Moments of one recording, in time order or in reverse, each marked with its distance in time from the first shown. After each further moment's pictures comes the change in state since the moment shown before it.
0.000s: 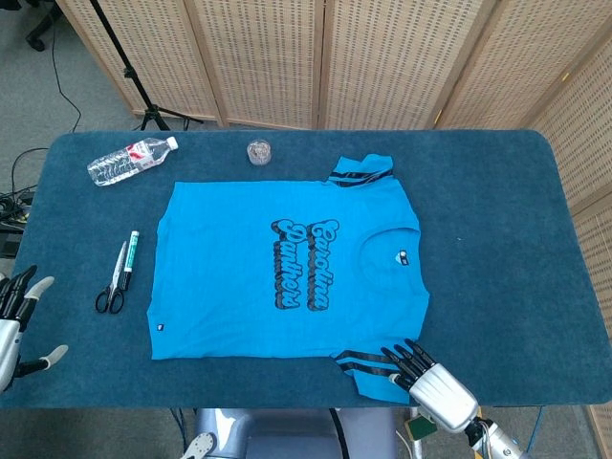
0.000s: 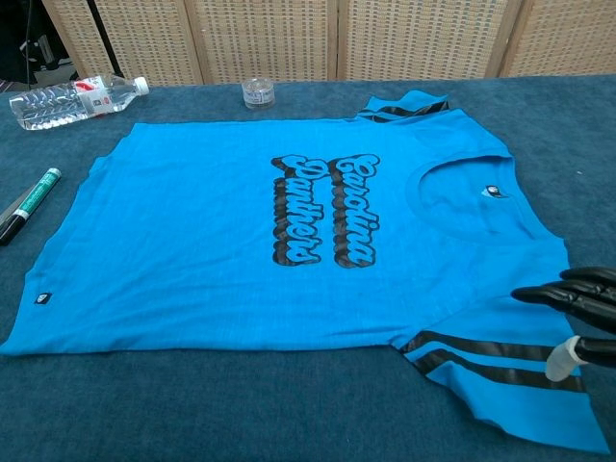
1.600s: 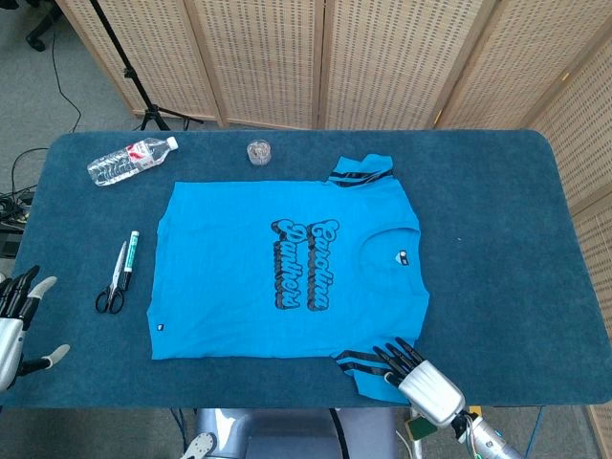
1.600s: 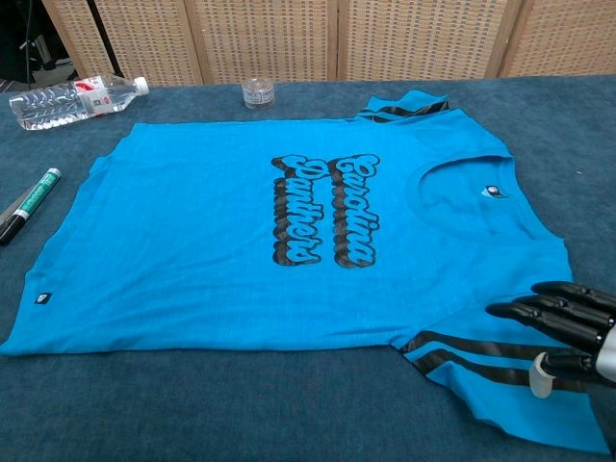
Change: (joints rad) left arm -0.006 -0.004 -0.002 -0.002 -0.015 -0.019 0.010; right arm 0.042 -0.088 -0.020 0.071 0.062 -0.031 -0.079
